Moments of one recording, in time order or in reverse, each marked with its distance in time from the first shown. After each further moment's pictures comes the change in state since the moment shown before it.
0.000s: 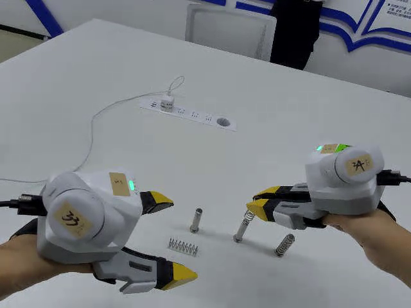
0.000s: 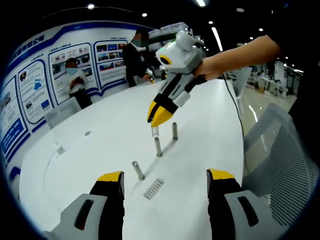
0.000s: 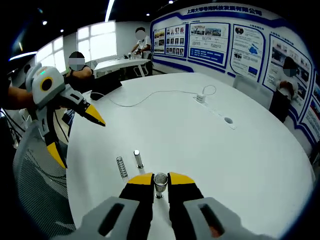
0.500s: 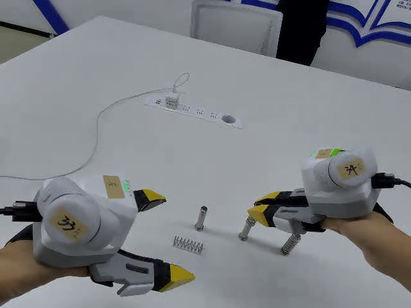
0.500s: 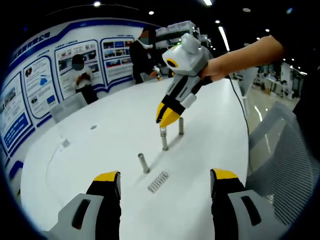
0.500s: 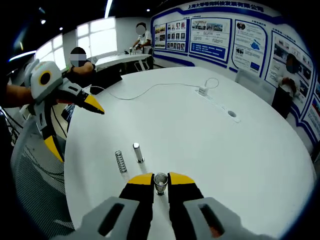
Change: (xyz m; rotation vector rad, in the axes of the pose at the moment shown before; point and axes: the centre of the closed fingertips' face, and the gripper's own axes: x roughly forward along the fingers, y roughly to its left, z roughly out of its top) left arm -0.005 0.009 -0.012 -0.026 0.015 0.055; right arm 0.013 0.002 -0.015 0.011 0.041 0.013
